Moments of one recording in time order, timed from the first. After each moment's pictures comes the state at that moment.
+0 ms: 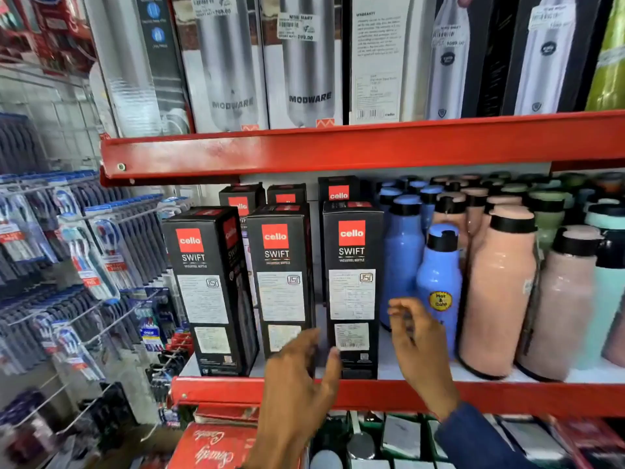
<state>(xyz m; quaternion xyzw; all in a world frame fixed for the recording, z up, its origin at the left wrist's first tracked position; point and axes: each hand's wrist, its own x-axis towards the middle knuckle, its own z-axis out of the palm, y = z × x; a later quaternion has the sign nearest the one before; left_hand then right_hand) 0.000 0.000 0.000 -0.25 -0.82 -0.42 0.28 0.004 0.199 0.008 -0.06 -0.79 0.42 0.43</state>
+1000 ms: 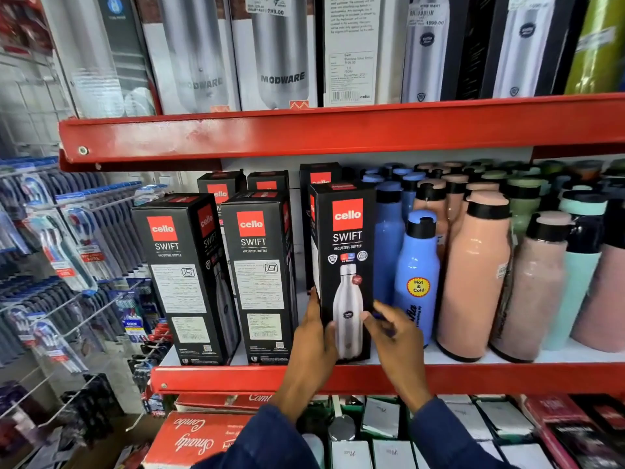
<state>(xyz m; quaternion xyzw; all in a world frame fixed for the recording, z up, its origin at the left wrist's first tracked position) -0.041 0.061 -0.015 -0.29 -0.81 -0.49 0.14 -0.001 0.209 -0.029 -0.07 -0.74 0.55 0.38</state>
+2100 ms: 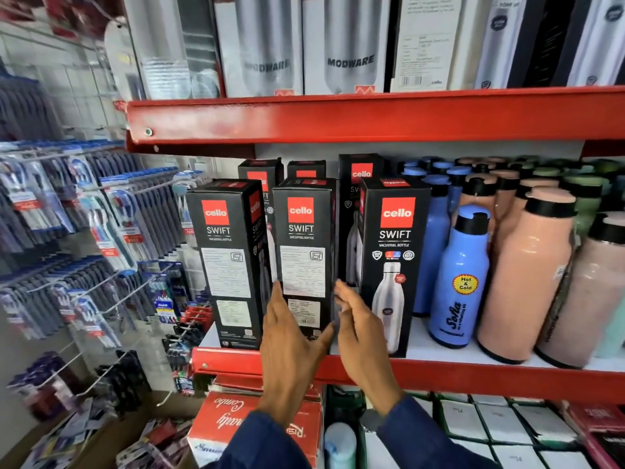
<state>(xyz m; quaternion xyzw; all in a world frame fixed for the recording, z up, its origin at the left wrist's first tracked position) -0.043 -0.022 -0.018 -0.11 -0.86 -0.42 0.26 -0.009 0.091 0.001 0.02 -0.81 0.52 0.28</state>
